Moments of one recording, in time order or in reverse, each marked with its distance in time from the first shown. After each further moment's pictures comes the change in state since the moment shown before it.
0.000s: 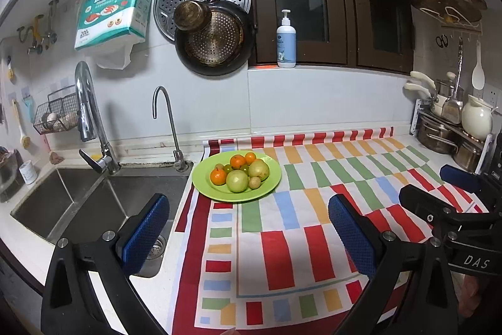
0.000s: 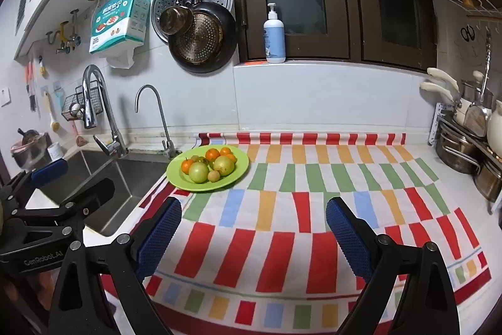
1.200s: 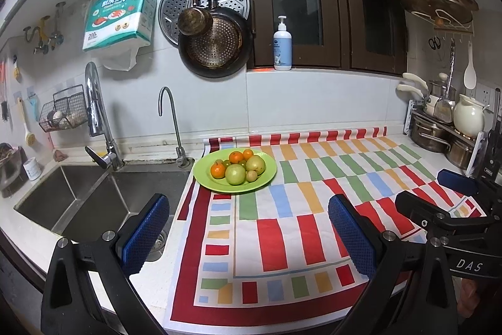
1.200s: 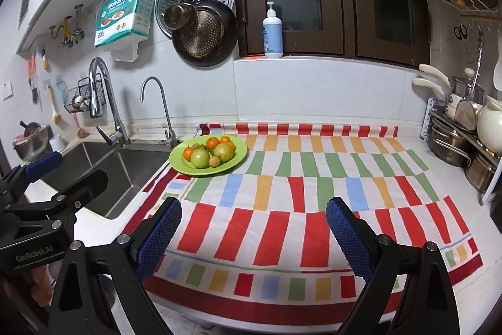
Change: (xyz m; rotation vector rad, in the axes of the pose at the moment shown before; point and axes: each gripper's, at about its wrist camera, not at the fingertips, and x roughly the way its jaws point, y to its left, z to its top) left arm -0.038 -0.002 -0.017 -0.002 -0.018 -0.002; right arm -0.029 -0.003 -0.018 -0.014 0.019 -0.004
